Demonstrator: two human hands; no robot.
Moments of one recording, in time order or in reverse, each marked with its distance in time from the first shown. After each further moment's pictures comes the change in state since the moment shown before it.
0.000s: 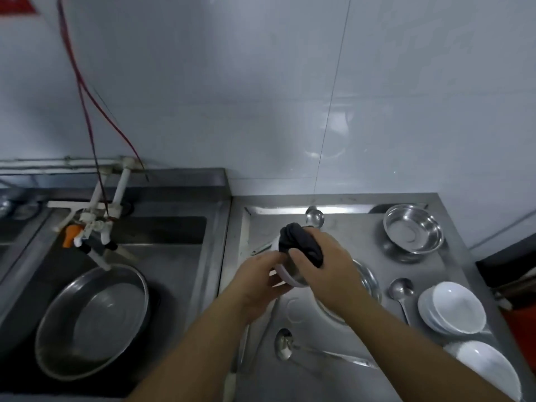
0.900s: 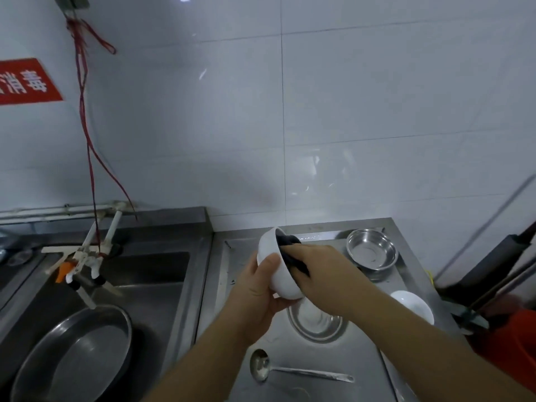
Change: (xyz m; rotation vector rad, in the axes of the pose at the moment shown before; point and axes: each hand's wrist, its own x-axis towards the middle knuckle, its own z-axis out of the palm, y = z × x) left_hand -0.085 -0.018 0.085 0.052 -0.273 0.377; right_hand -0.057 -0.069 -0.124 -0.380 -0.214 -0.242
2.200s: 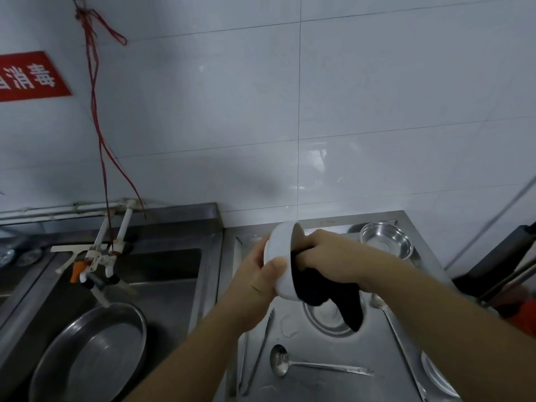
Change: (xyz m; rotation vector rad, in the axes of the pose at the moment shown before) left_hand -0.011 0.038 -0.042 0.209 -0.163 0.132; right_hand 0.037 -0.045 -0.011 0.374 -0.300 0.376
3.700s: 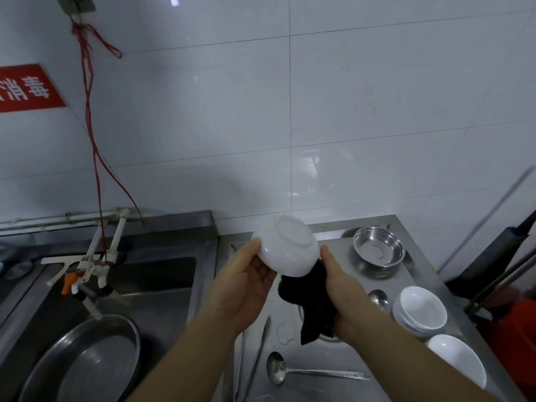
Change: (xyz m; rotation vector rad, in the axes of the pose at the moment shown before) left_hand 0.006 0.012 -0.001 -0.433 0.330 -0.163; right_hand -0.008 0.042 0.061 1.296 0.369 0.190
